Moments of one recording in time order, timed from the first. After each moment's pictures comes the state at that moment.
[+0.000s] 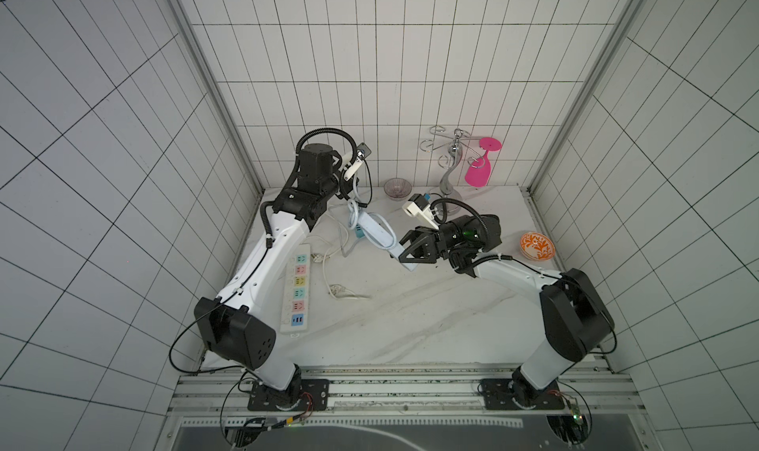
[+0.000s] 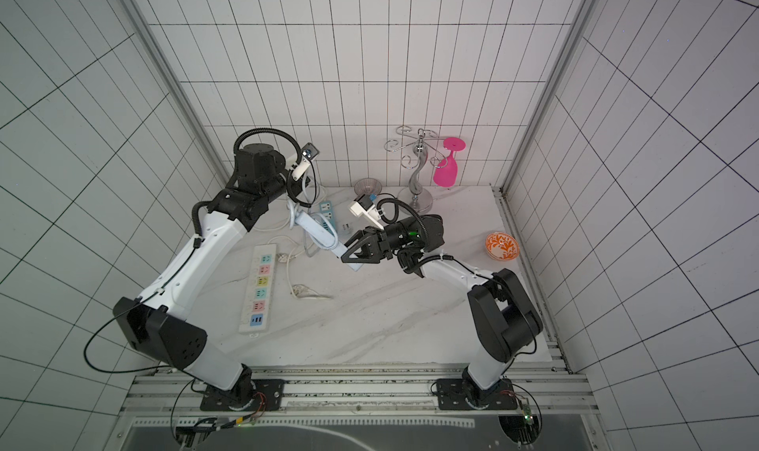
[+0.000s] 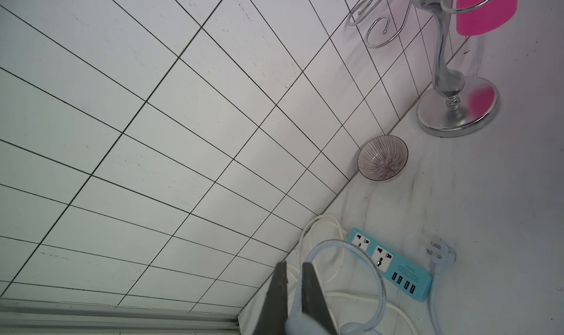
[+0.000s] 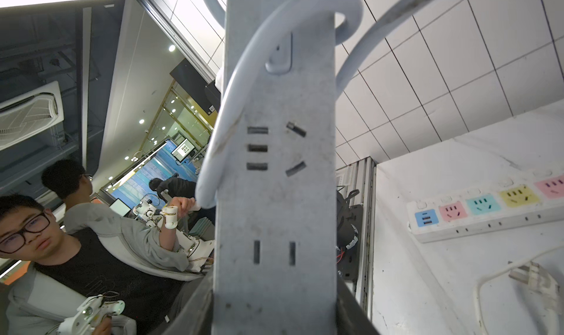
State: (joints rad) left arm -0.32 1.59 1.70 -0.44 -0.04 0.72; right arm 0.58 1.69 1.06 1.42 -1.47 1.52
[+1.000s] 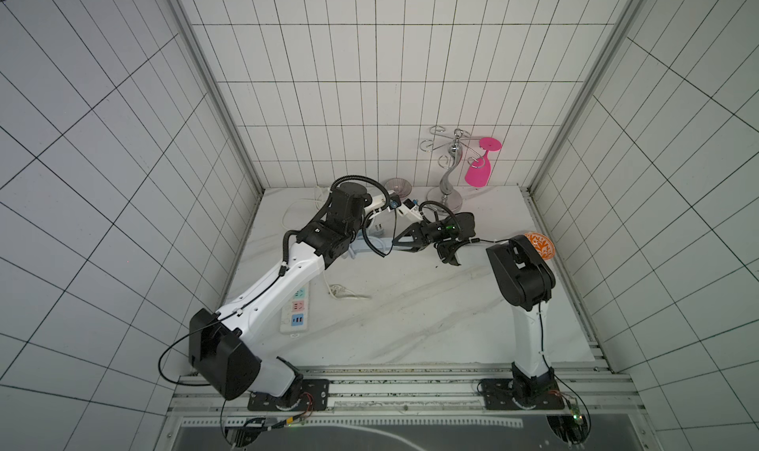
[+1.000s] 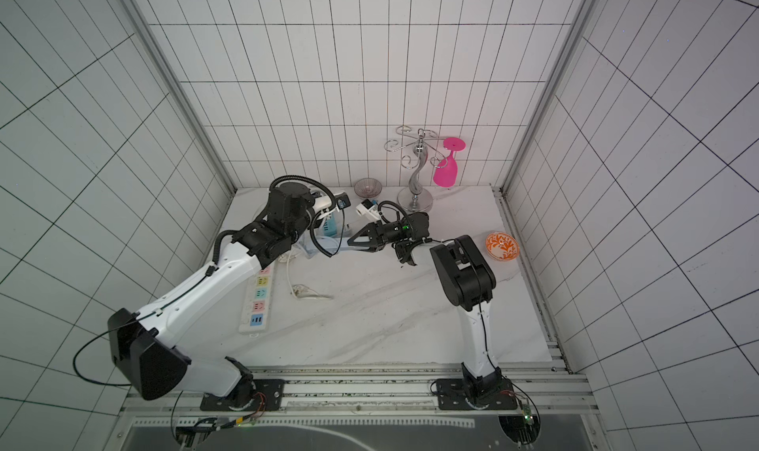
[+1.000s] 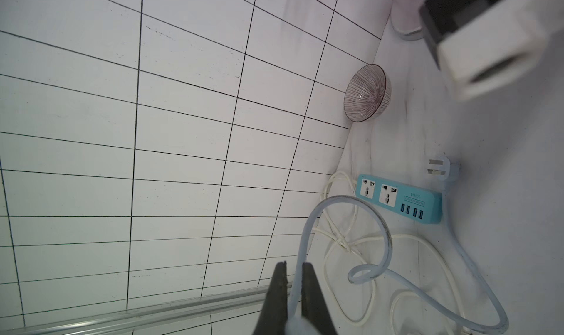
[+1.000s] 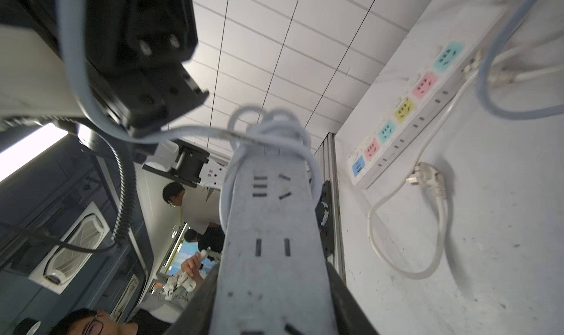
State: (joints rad) left arm -0.60 1.42 1.36 -0.33 -0.39 1.05; right arm 0.38 2.14 1.26 1.52 -1.49 1.80
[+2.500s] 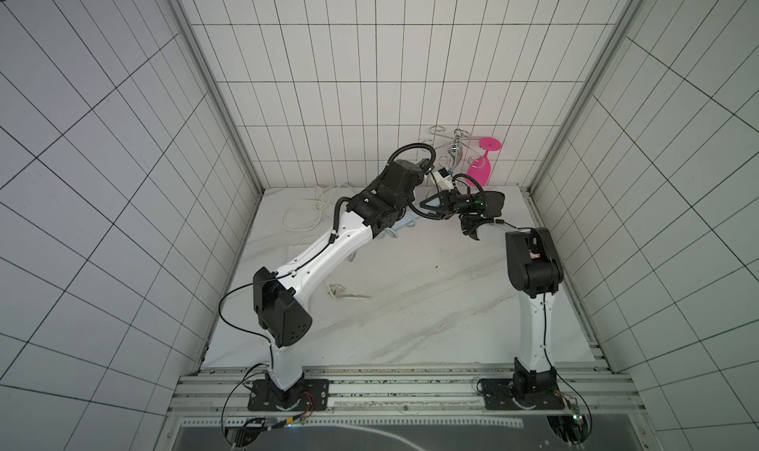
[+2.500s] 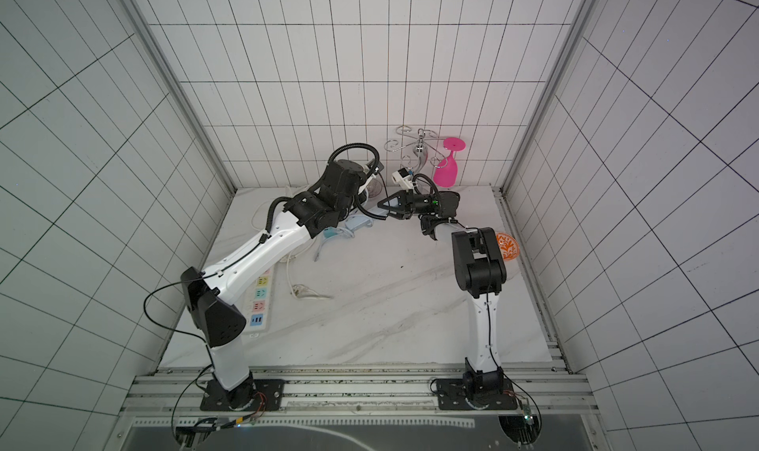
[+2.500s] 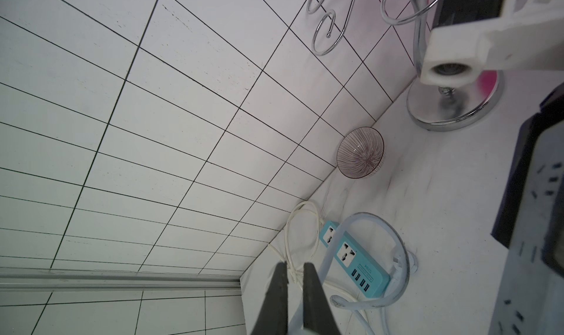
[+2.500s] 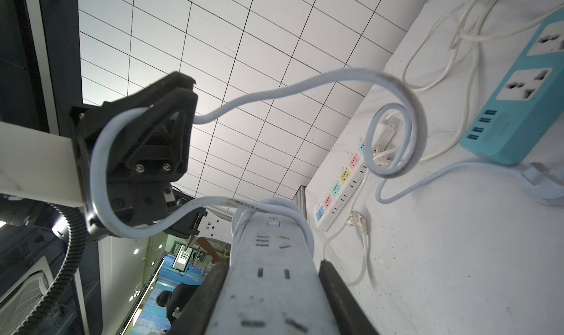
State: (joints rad) left arm -0.74 1.85 1.96 -0.60 -0.62 0.55; right arm 0.18 2.22 1.52 1.50 -1.49 1.89
